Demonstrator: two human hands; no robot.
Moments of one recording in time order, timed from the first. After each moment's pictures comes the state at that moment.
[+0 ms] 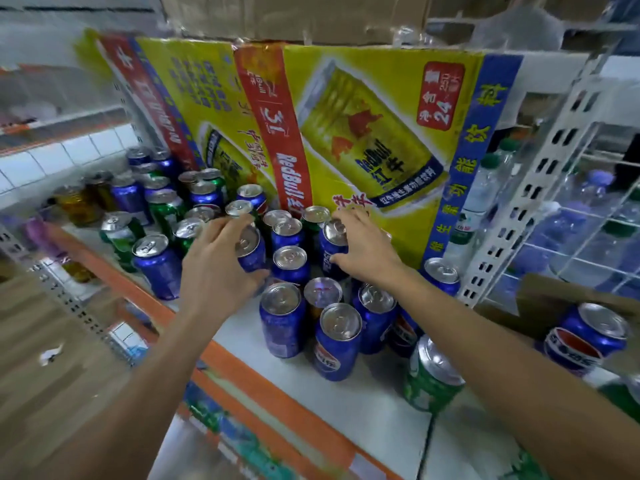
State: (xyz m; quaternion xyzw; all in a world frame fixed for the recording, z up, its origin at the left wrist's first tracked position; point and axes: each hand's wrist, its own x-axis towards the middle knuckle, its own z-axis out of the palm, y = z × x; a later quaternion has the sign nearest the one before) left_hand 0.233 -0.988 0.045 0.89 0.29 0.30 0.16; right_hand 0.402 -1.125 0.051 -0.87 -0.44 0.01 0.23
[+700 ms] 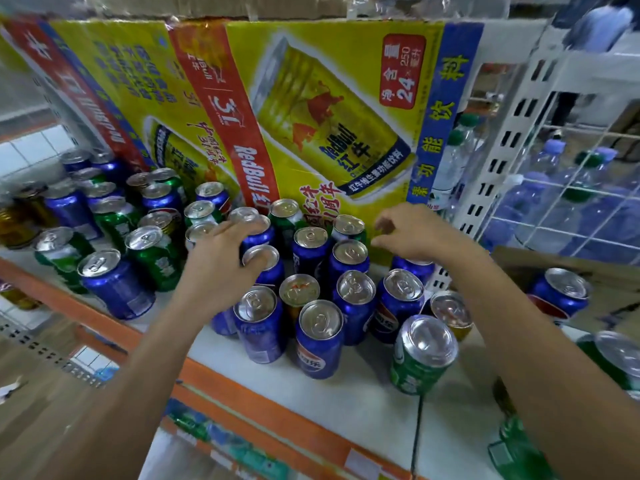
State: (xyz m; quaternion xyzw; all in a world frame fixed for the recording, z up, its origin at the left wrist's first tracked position) left_hand 0.268 -0.989 0.052 0.94 0.15 0.21 0.20; right_hand 0.430 -1.197 0.086 -0.93 -0.32 0.08 0.12
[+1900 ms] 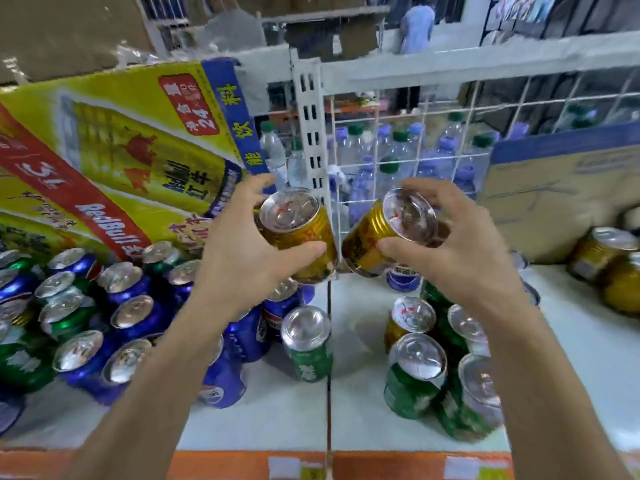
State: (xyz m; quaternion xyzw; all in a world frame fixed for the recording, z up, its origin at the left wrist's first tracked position) left_hand 0.317 -1.168 0.119 0.89 -0.03 0.20 0.40; right_hand 0.331 -1.387 0.112 -0.83 -0.12 -0.15 0.53
